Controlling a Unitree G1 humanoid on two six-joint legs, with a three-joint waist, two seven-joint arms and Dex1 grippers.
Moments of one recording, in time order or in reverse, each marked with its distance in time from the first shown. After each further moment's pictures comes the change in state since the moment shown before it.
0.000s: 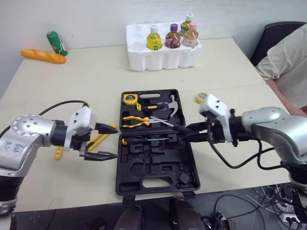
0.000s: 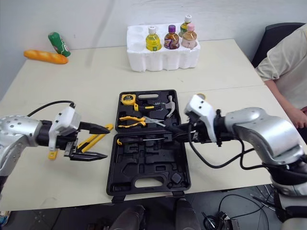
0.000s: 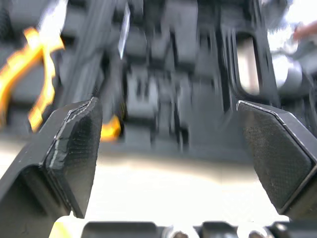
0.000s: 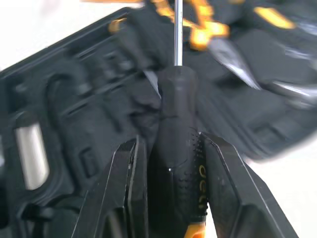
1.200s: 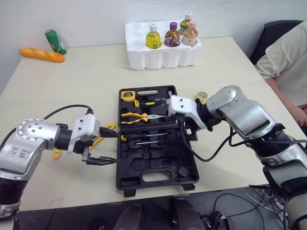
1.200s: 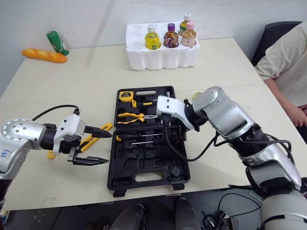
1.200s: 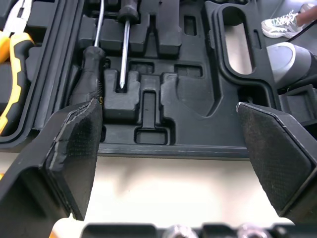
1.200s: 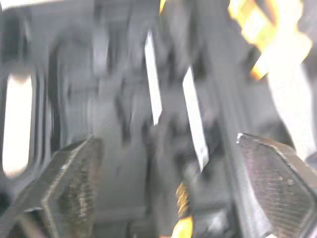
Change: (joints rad) left arm -0.026 -0.077 -0.030 -0.031 0.036 -0.034 0.031; right arm -0.211 0.204 0.154 0.257 -0.353 -0.270 0.268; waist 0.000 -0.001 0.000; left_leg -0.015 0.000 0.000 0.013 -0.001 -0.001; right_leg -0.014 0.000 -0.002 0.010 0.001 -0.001
